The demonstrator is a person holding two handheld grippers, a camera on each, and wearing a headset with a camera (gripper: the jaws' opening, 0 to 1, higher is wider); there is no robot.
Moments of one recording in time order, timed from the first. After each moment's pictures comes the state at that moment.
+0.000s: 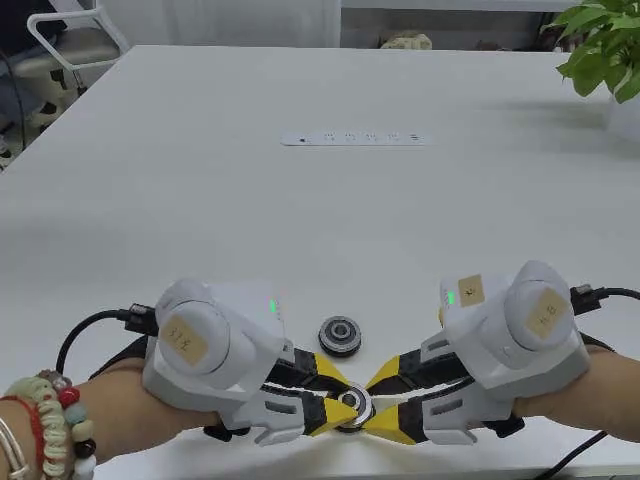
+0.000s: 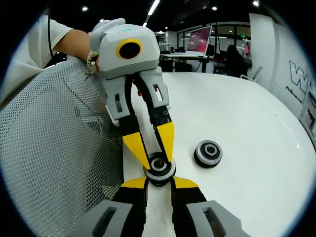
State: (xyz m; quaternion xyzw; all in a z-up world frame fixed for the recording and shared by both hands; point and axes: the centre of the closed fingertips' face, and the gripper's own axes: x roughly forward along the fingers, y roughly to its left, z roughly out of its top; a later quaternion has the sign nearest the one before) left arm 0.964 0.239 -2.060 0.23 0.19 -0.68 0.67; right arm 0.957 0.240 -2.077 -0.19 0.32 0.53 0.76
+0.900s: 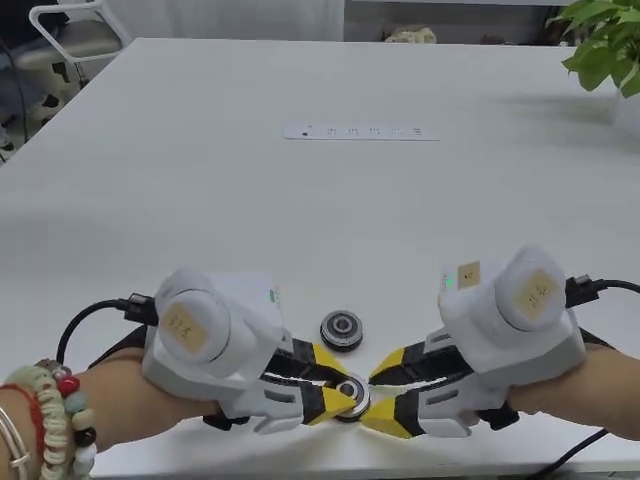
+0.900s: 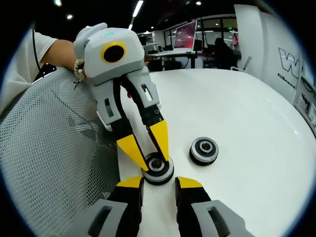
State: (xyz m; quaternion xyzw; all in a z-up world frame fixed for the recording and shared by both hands) left arm 0.969 0.241 -2.060 0.23 0.19 -0.68 0.67; right arm 0.965 0.245 -2.076 -0.16 0.33 0.50 0.78
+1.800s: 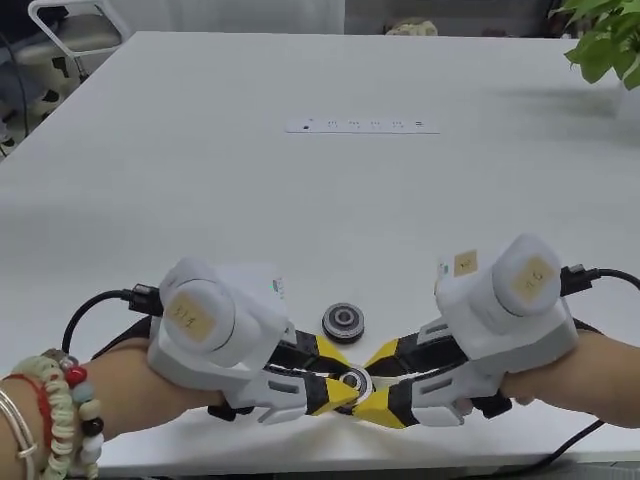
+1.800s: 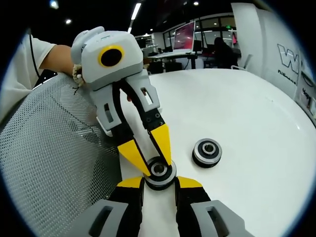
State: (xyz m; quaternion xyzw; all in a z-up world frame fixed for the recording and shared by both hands) left arm 0.969 0.240 -2.061 0.23 0.20 -0.68 0.67; right arm 0.964 0.247 -2.077 -0.13 0.35 0.51 0.78
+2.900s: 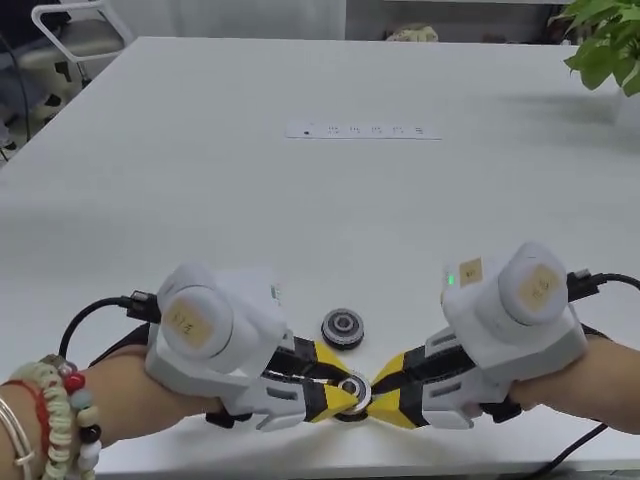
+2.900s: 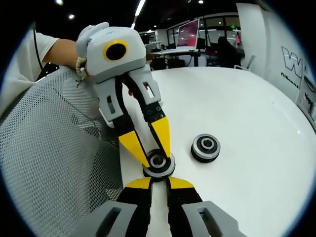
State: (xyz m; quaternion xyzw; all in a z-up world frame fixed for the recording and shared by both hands) left arm 0.971 0.240 -2.060 0.22 0.20 -0.67 0.68; right arm 0.961 0.239 -2.079 -0.16 0.35 0.52 0.77
